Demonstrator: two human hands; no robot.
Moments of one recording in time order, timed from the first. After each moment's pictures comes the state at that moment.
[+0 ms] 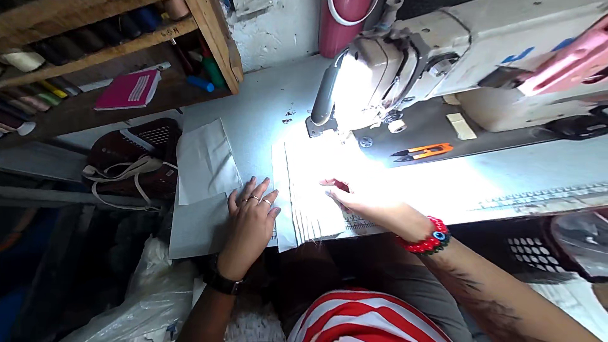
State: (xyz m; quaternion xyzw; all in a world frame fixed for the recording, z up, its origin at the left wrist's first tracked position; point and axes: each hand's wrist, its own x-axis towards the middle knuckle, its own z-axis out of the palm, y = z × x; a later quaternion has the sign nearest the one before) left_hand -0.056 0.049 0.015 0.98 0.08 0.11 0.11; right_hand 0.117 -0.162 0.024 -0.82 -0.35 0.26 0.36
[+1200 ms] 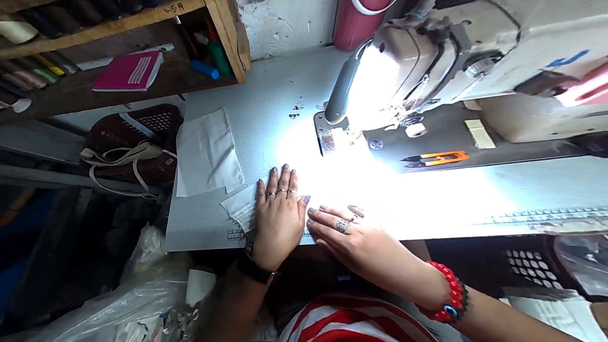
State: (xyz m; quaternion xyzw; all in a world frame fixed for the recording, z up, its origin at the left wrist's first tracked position) left_hand -0.013 0.004 -0.002 0.98 0.16 0.06 0.06; right_hand 0.056 -0.182 -0.010 -0.76 -0.60 -0.06 0.25
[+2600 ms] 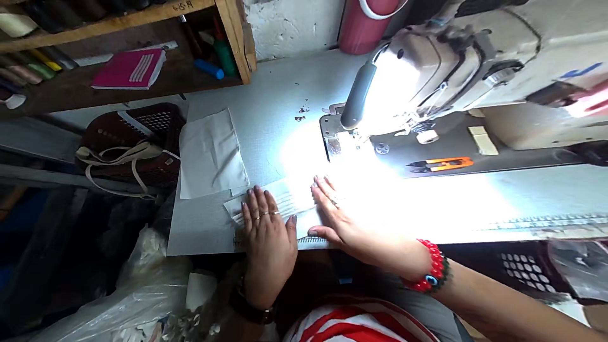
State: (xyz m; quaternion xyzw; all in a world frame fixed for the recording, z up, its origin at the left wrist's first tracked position) left_hand -0.060 0.001 0.005 0.97 0.22 0.10 0.08; right_hand 0.077 -0.144 0.010 -0.81 -0.54 0.11 0.20
